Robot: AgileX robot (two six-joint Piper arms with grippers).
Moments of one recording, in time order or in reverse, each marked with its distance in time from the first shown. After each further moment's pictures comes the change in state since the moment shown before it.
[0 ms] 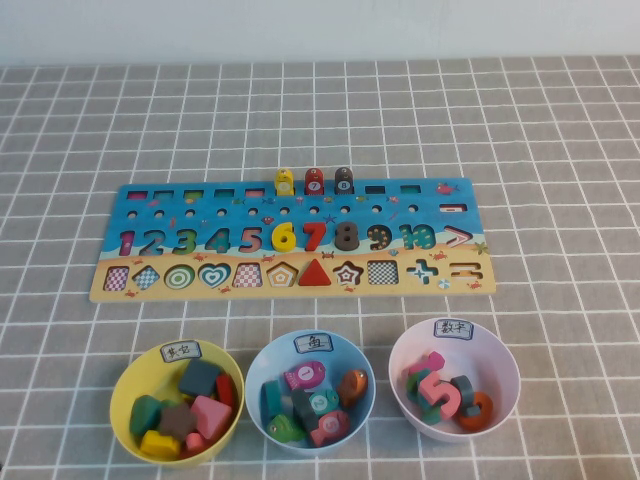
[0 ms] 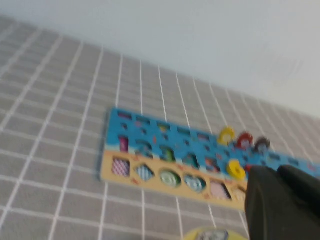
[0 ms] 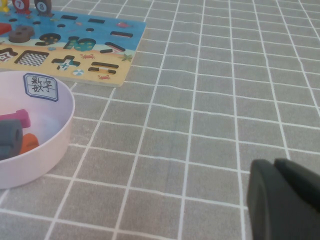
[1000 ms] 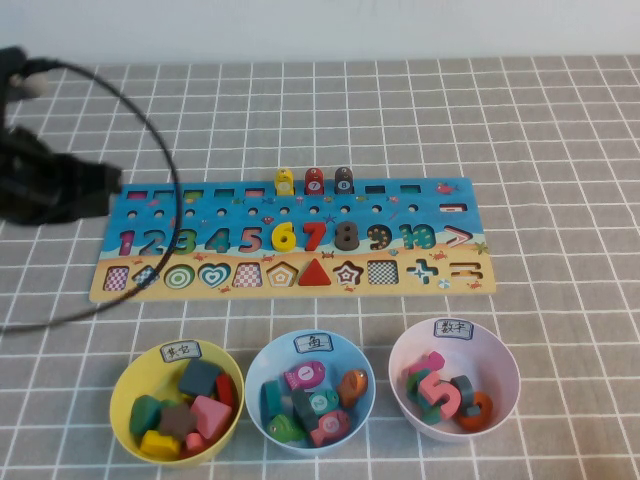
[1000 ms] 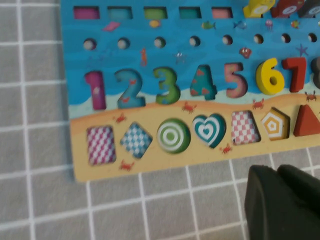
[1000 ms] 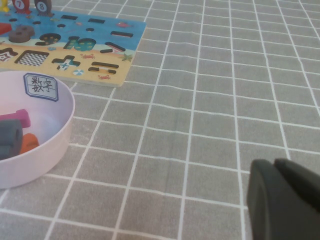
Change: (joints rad) right arm 0.000 0.000 0.000 0.000 0.000 0.000; left arm -0.007 1.241 -0.936 -0.008 0.508 0.252
